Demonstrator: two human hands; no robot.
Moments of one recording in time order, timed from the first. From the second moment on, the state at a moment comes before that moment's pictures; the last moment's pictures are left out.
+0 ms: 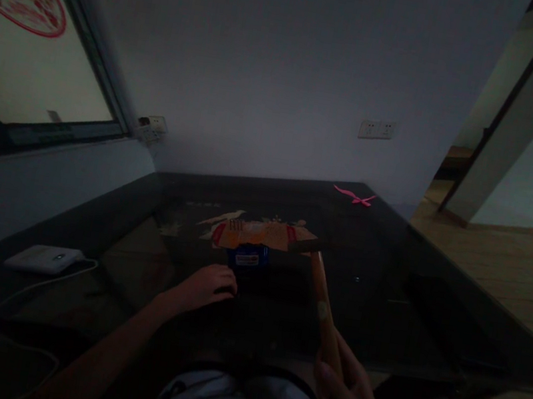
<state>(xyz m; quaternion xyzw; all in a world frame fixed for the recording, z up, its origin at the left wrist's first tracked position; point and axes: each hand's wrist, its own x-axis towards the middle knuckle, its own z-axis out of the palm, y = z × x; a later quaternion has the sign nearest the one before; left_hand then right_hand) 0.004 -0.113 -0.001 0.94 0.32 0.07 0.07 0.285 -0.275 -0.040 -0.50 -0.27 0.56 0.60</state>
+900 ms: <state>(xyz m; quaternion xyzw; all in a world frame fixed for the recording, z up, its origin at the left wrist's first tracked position) 0.011 -0.106 0.001 0.96 0.26 0.09 -0.02 0.289 -0.280 -0.060 -0.54 -0.28 0.54 0.58</state>
